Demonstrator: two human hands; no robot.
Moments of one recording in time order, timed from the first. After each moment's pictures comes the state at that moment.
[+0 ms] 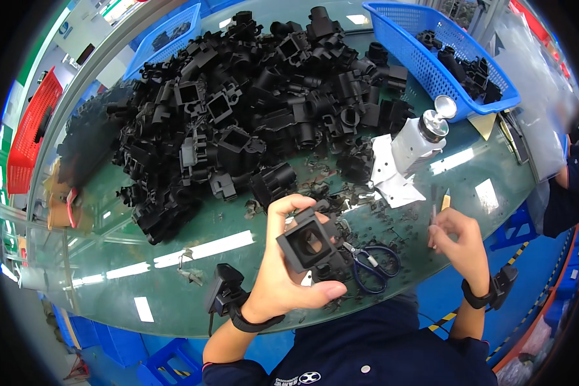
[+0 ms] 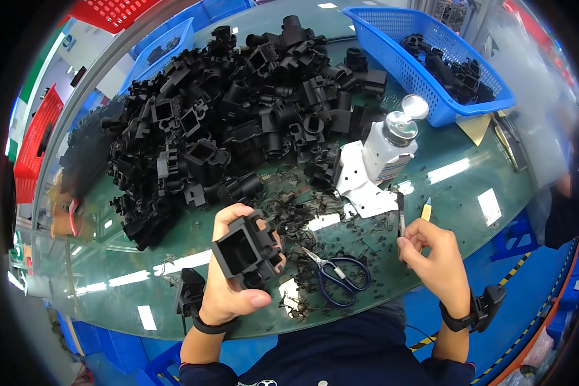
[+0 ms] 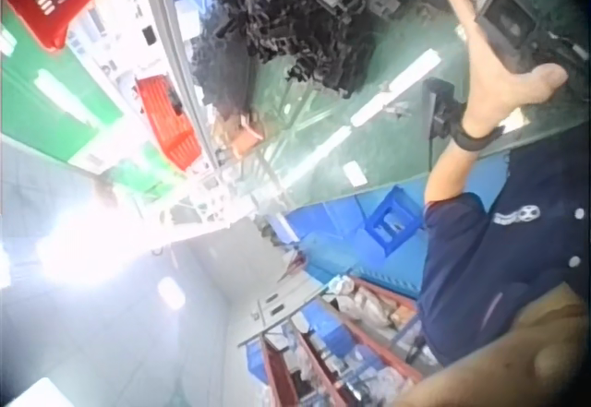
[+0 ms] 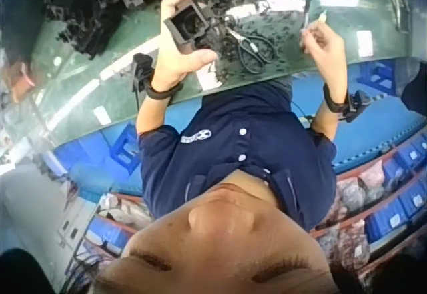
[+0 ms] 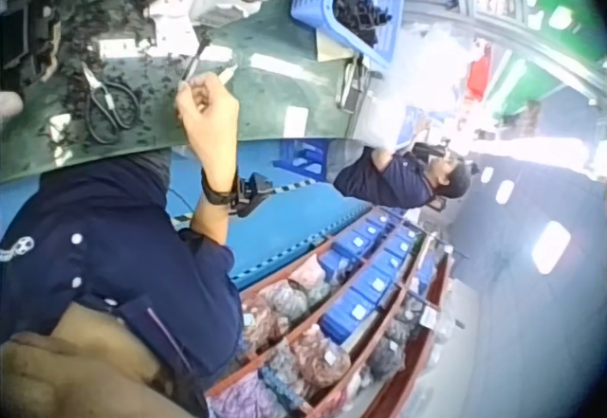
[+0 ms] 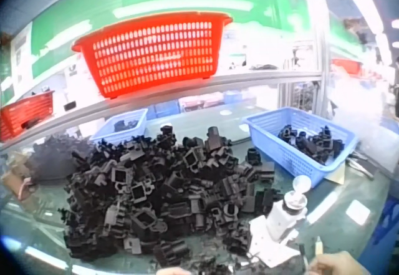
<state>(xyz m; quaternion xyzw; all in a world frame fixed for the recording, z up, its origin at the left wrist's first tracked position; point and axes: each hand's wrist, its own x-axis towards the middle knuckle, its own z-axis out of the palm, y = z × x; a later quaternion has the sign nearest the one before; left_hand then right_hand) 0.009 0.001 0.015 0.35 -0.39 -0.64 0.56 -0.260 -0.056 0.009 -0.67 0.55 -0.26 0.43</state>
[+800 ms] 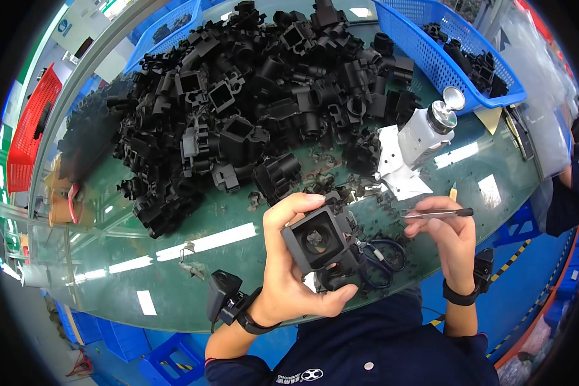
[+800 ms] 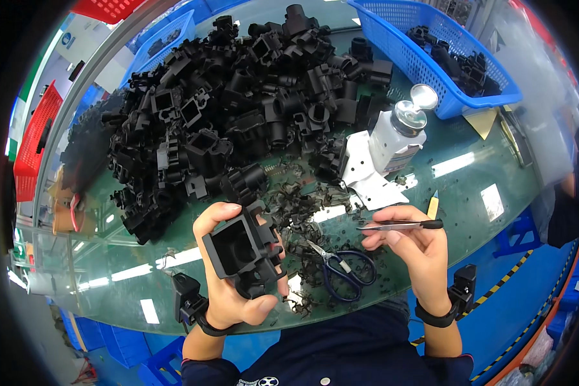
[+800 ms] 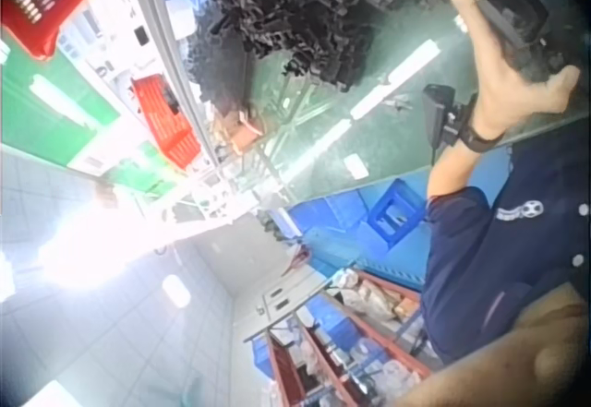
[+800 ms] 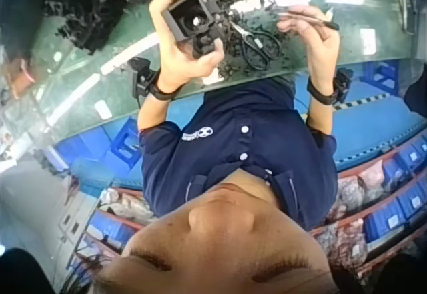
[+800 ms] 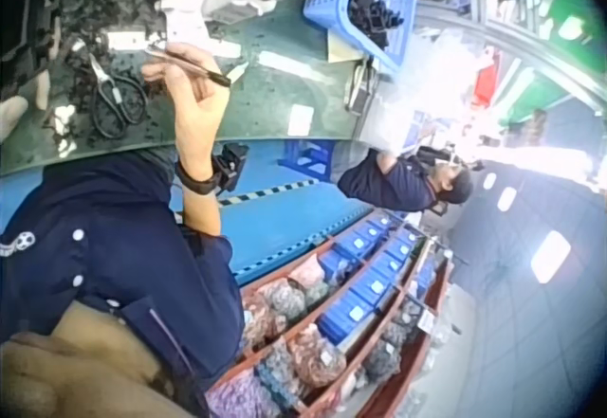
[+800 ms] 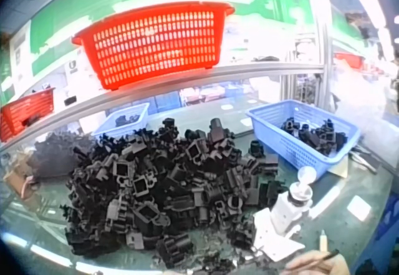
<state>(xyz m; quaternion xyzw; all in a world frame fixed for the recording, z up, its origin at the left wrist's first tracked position) 0.003 0.007 0.013 0.41 -0.50 -0.49 0.58 -0.222 -0.048 0.001 -0.49 0.39 -0.47 0.62</state>
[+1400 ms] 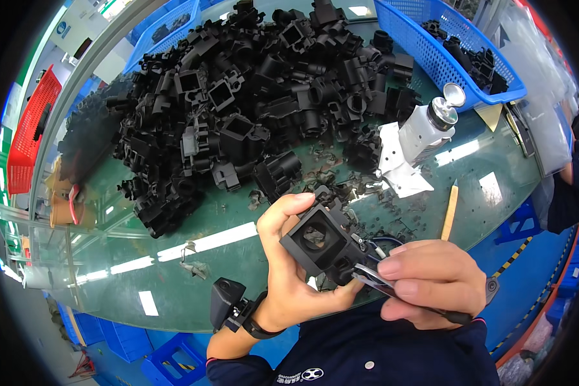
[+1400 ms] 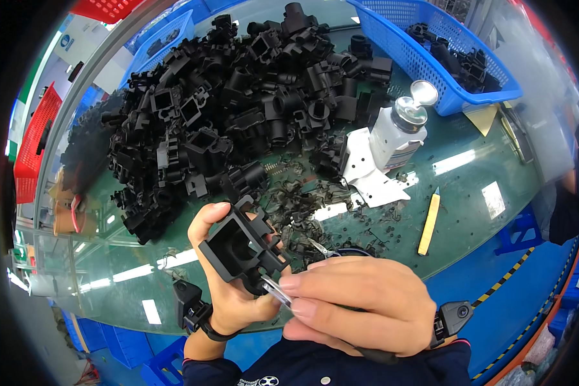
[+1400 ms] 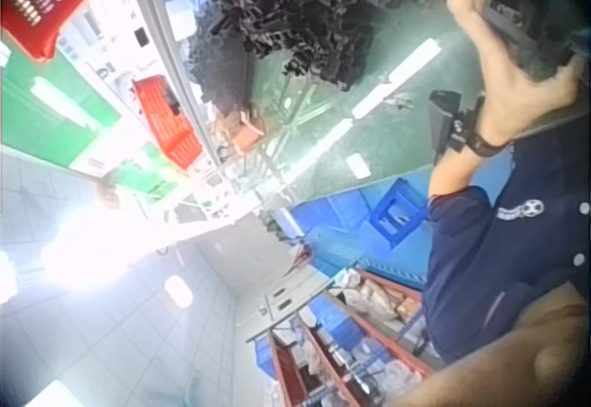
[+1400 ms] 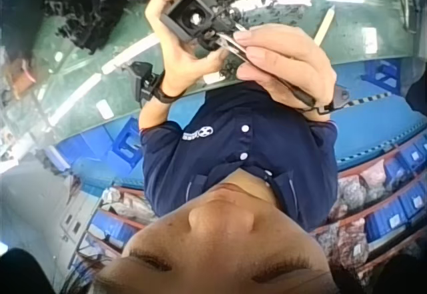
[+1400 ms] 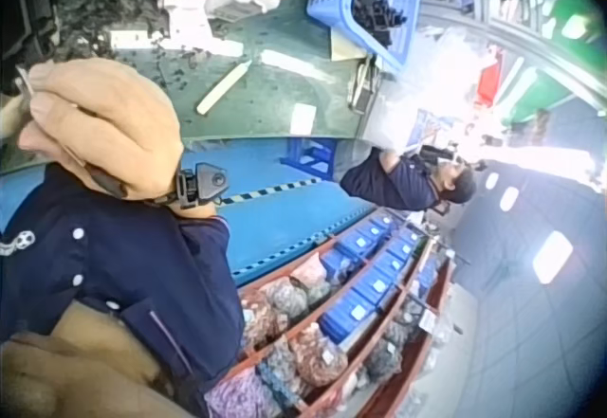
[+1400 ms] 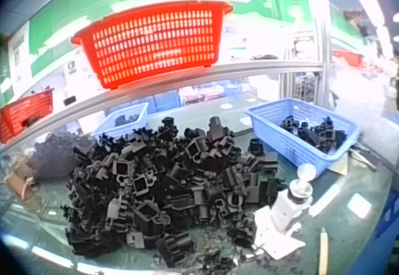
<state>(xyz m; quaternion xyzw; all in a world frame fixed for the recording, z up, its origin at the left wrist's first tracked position) -0.007 0.007 0.020 0.39 -0.58 -0.38 0.61 -0.177 -0.033 0.050 -0.78 0.12 -0.53 0.31</state>
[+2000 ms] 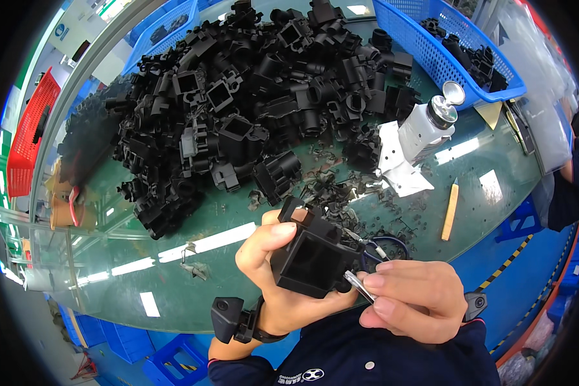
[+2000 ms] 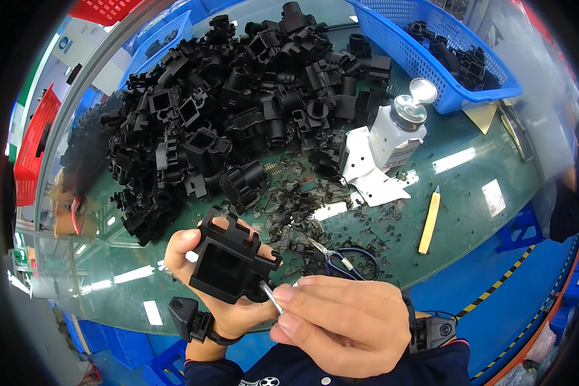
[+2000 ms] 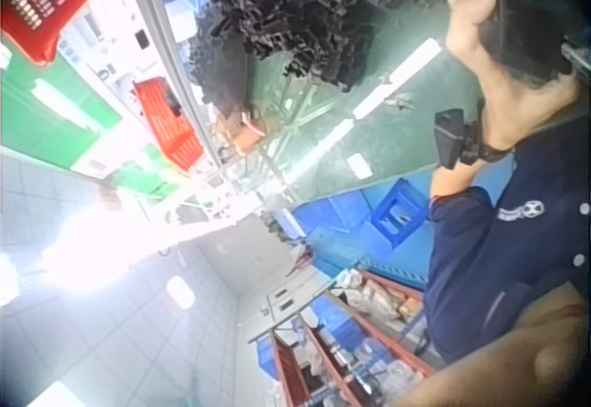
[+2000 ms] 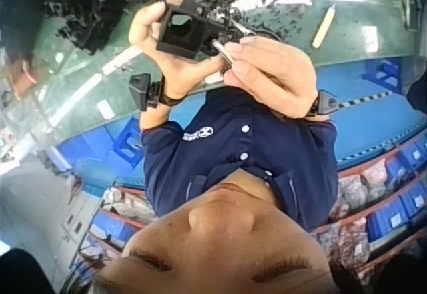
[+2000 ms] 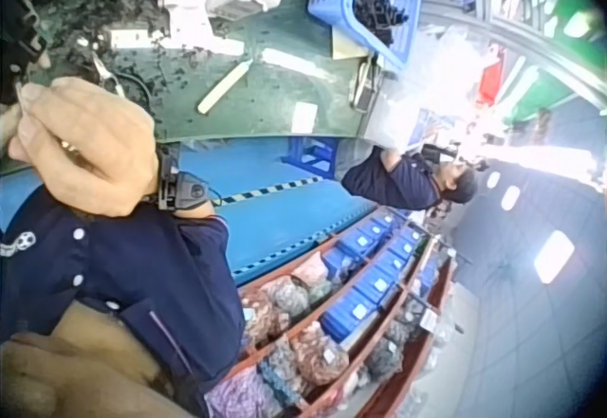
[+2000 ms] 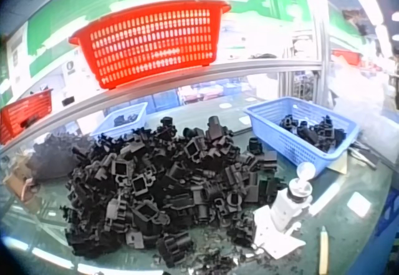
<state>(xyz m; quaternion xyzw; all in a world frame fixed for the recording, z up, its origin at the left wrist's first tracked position) 0.001 0.013 0.016 0.41 -0.62 -0.26 0.61 -0.161 -0.021 0.031 -0.79 0.11 -0.58 0.14</state>
